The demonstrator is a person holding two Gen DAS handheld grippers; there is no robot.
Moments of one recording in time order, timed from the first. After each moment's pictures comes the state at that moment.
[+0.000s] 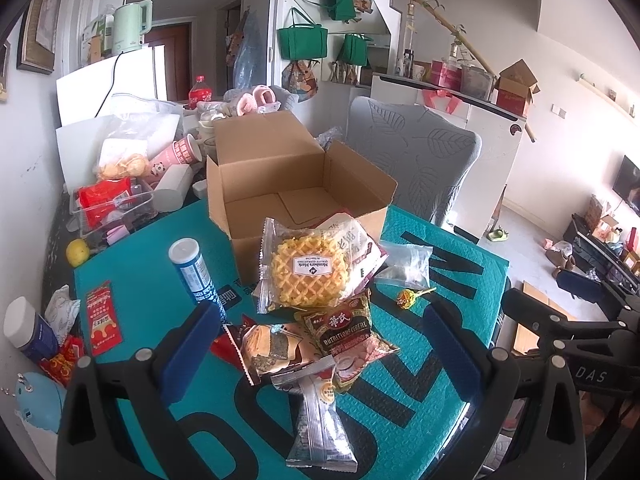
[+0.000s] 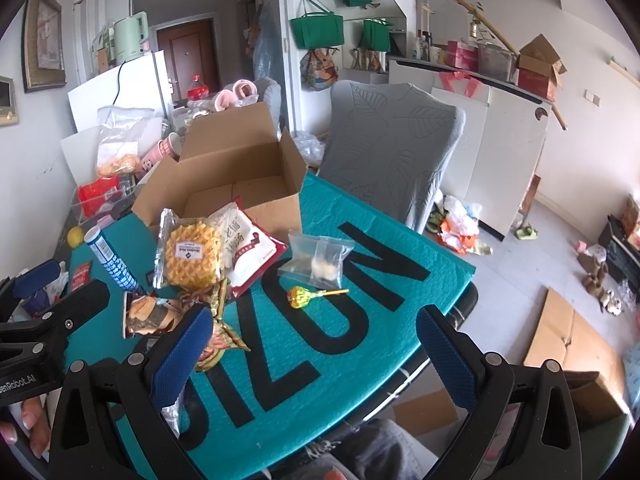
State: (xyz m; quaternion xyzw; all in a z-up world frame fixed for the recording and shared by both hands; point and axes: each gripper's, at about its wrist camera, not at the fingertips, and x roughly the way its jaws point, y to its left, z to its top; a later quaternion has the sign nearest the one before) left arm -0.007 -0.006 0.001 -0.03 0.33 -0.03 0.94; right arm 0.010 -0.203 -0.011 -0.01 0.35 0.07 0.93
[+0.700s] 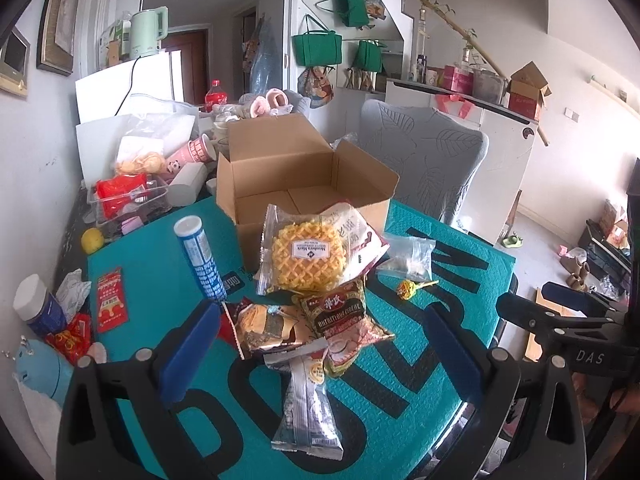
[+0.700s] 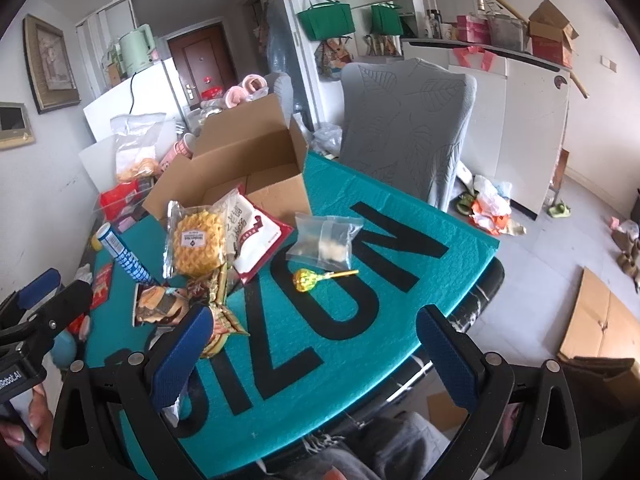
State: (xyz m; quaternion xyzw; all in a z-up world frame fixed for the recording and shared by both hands) left arm -0.033 -0.031 -0.015 -0.02 0.32 0.01 0.95; right arm 0.016 -0.245 -0.047 0.05 0.37 0.15 0.92
